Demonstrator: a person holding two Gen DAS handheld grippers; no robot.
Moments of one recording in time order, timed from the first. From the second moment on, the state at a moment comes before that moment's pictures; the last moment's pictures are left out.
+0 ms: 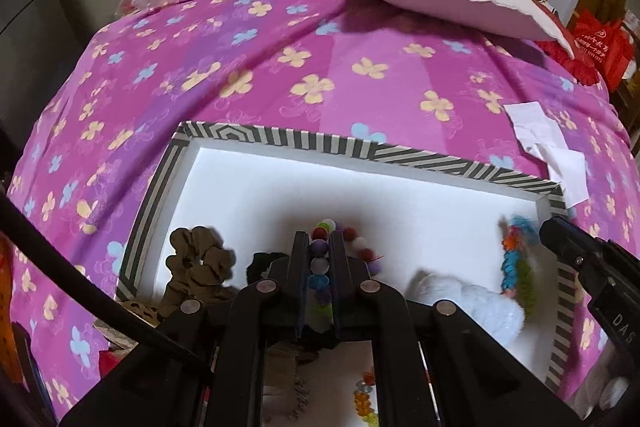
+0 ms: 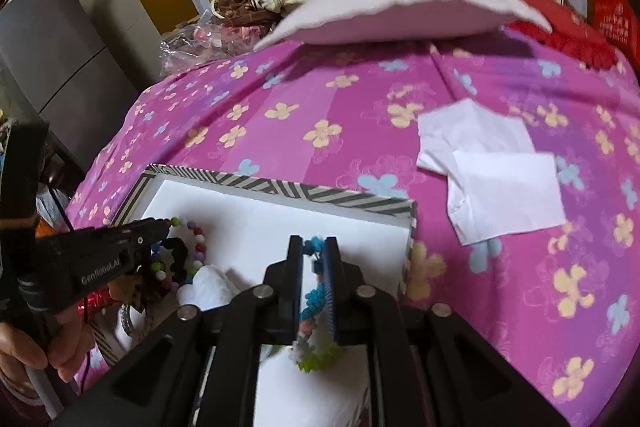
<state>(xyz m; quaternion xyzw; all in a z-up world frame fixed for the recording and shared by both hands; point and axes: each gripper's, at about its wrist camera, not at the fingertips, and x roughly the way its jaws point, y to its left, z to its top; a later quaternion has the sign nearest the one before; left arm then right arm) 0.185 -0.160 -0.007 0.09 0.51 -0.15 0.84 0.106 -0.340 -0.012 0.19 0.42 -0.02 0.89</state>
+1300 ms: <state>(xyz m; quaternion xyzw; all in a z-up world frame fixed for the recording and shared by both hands) 0.066 -0.102 0.040 0.09 0.44 -0.14 0.88 -0.011 -0.262 0.027 0.15 0.40 0.01 0.90</state>
